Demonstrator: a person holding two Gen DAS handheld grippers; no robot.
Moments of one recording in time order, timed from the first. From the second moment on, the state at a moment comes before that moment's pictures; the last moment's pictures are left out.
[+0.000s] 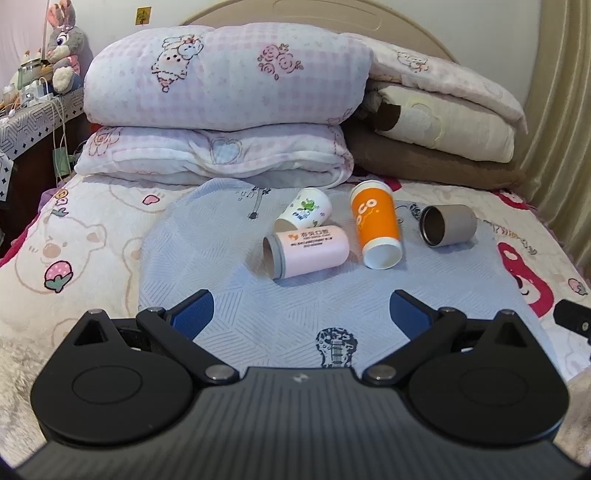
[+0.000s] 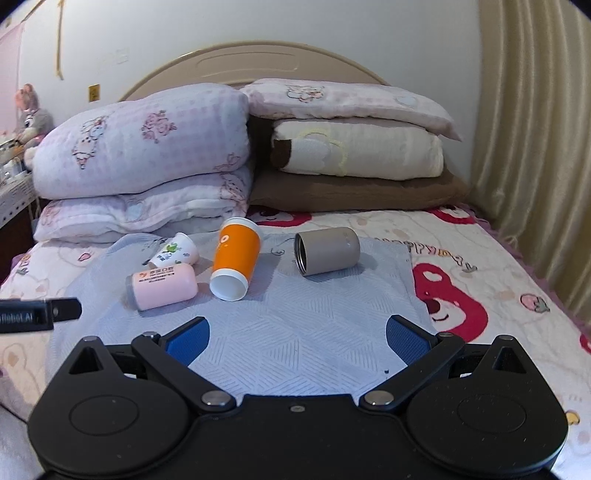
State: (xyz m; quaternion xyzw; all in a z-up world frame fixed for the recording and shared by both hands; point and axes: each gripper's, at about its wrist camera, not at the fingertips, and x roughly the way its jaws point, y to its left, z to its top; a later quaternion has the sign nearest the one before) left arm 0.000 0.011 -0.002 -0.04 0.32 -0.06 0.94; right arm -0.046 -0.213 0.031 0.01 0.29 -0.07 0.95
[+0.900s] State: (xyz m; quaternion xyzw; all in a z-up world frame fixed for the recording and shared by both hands) left arm 0.080 0.033 0.053 -0.07 0.42 -0.09 0.90; right arm 0.032 -0.152 0.068 -0.16 0.28 0.26 0.91
